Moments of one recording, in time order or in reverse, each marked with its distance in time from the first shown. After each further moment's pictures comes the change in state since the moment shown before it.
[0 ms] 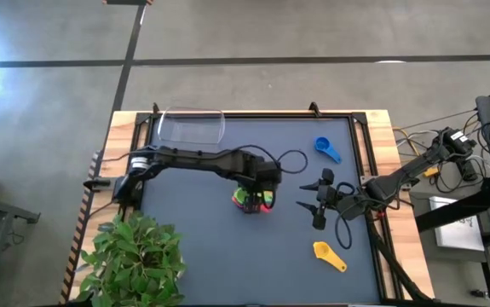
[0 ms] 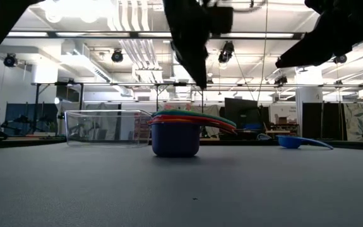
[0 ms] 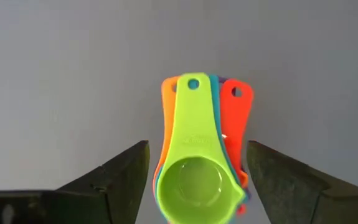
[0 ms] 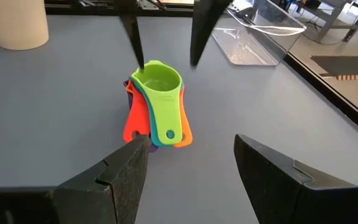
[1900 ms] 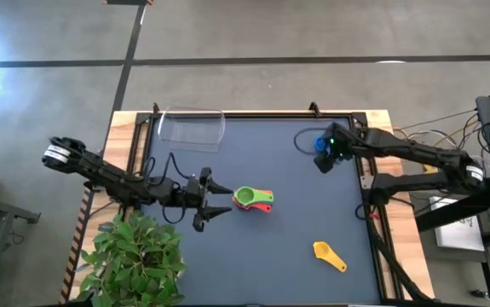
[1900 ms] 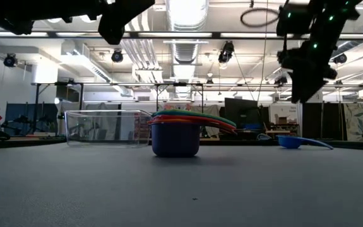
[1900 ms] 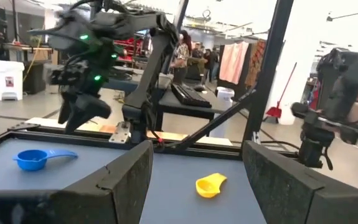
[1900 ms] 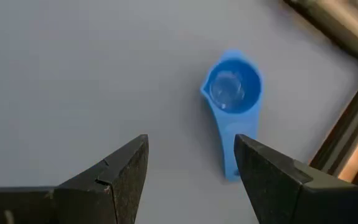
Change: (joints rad) left arm -0.262 -0.800 -1.486 2.003 -0.183 -0.200; right arm -1.013 0.050 0.316 -0.876 -0.501 0.031
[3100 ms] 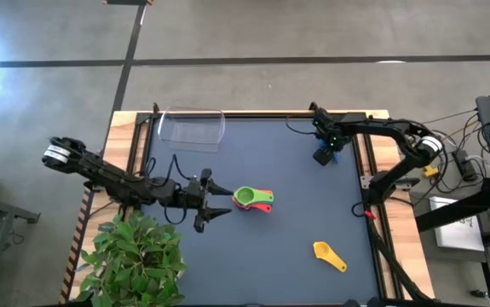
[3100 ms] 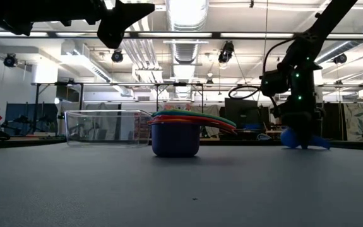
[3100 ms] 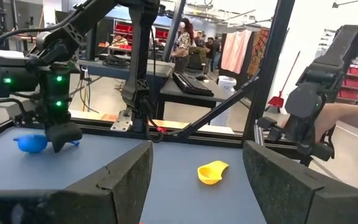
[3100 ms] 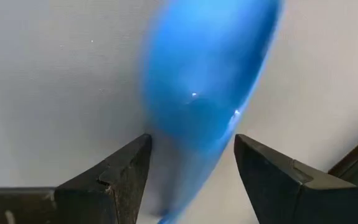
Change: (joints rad) left arm 0.000 0.000 -0.001 -0.047 0.000 -0.006; right arm -0.343 0.497 -0.002 0.177 -0.078 -0.349
